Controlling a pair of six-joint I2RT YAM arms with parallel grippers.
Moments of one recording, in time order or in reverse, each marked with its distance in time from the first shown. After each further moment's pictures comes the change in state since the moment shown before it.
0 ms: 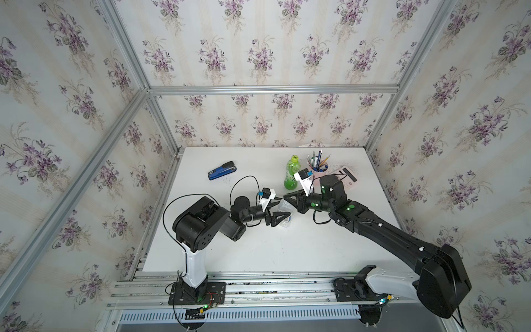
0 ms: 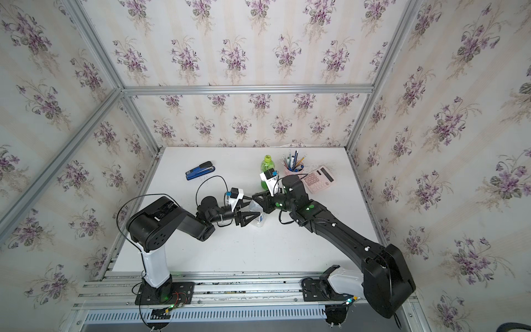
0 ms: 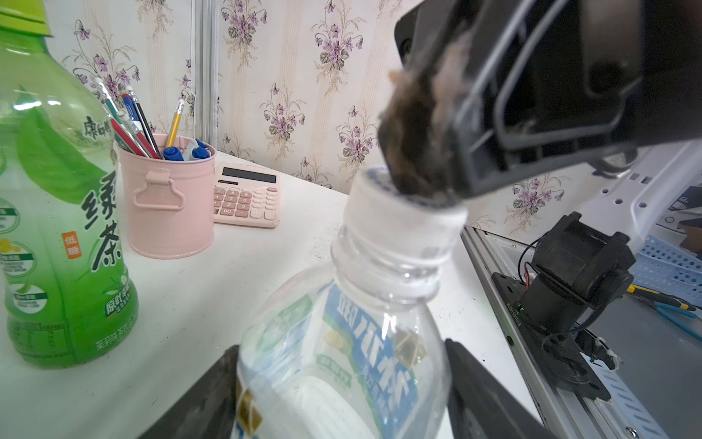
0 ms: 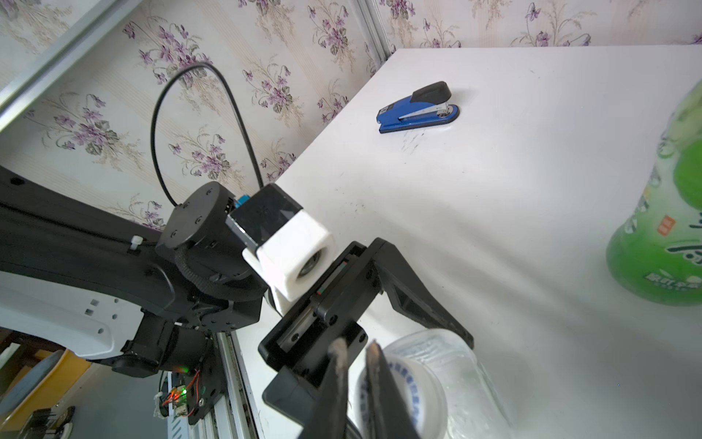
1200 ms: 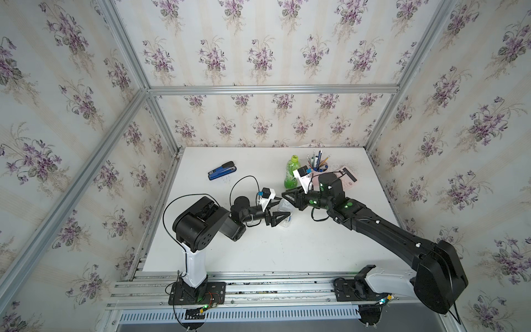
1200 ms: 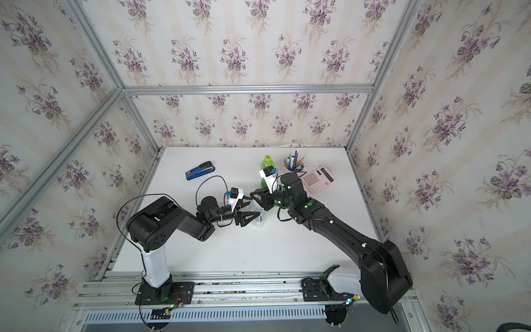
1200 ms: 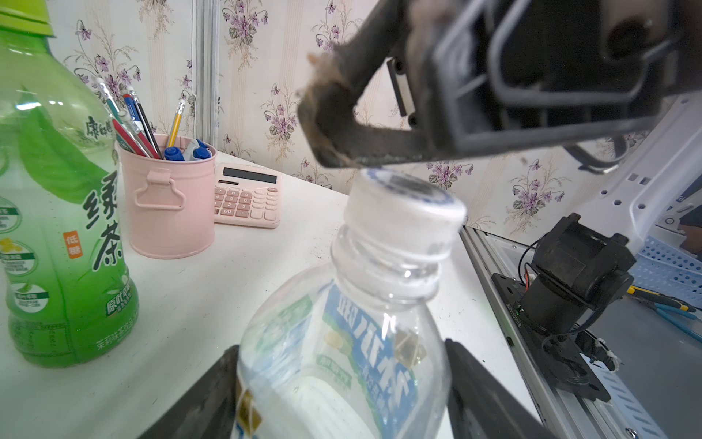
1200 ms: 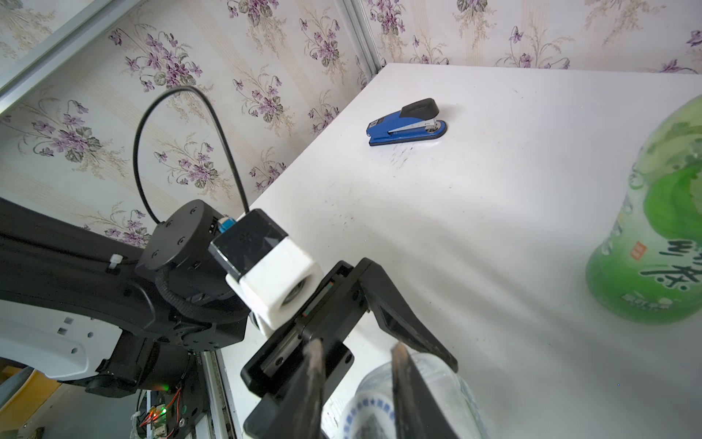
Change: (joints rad) left arm 0.000 0.000 -0.001 0.002 0.000 -0.003; right arm 0.000 0.028 0.035 0.006 0.040 -0.016
